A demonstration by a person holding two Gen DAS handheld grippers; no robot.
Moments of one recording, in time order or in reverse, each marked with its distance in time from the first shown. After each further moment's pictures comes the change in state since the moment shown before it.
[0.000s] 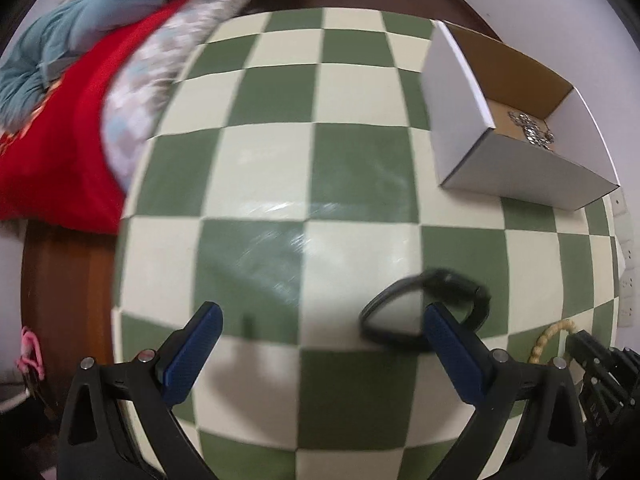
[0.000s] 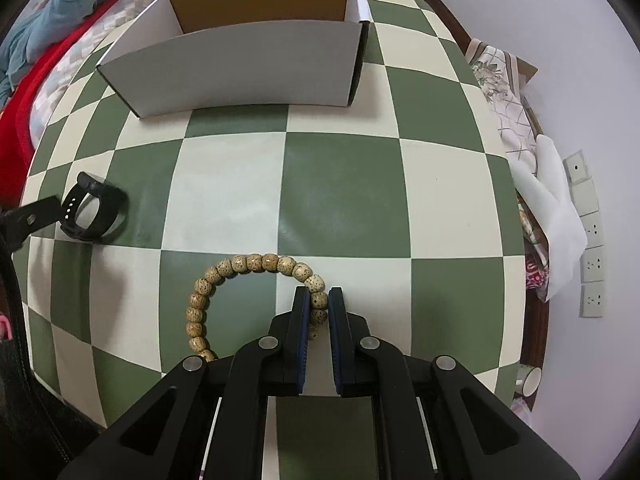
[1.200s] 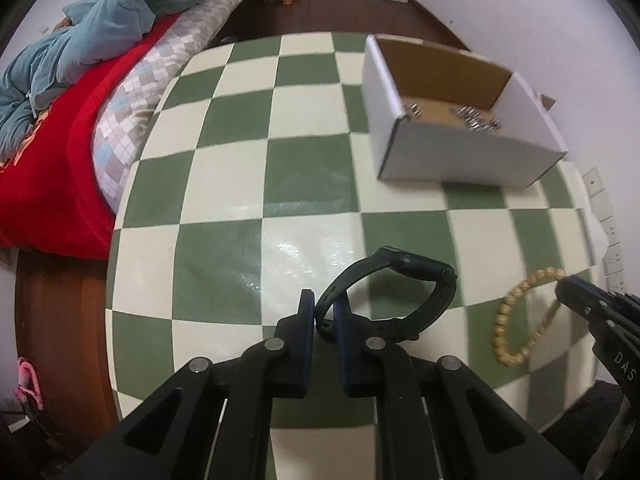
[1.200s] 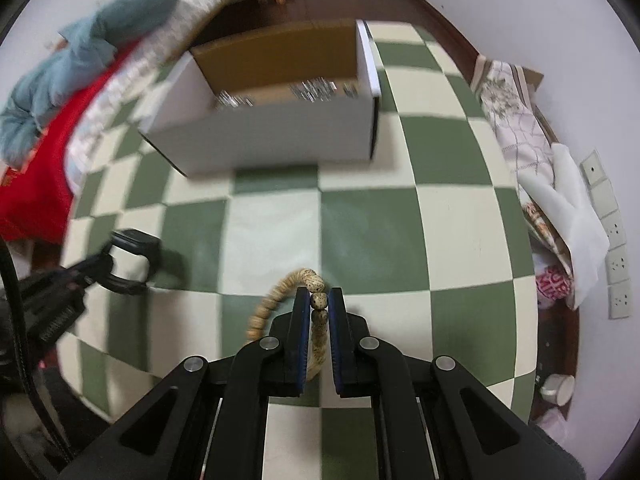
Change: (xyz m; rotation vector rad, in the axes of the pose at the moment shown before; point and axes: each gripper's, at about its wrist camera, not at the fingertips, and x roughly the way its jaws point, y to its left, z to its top) left arm -0.041 -0.021 -0.030 0.076 -0.099 -0.057; right arm -0.042 0.003 0.012 0.059 -0.133 0.147
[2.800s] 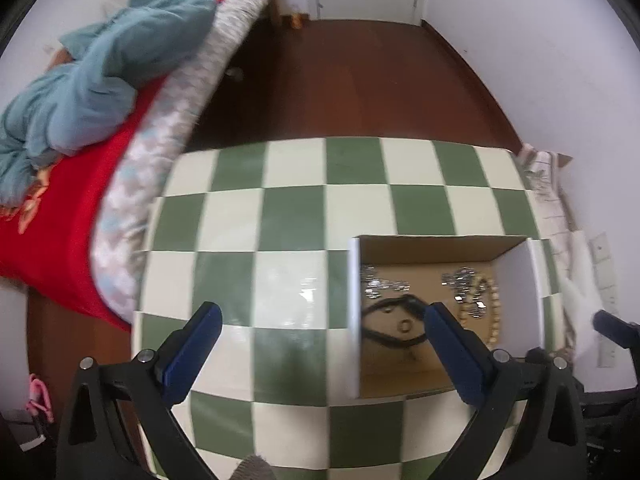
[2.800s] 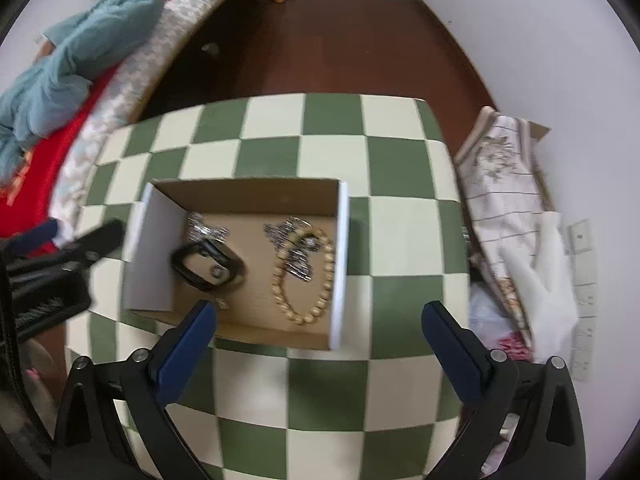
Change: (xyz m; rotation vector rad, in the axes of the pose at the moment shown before) left arm -0.007 -0.023 0.163 -0.031 -0.062 0.073; right arm -0.004 -0.009 0.165 -0.048 0.057 -0.098
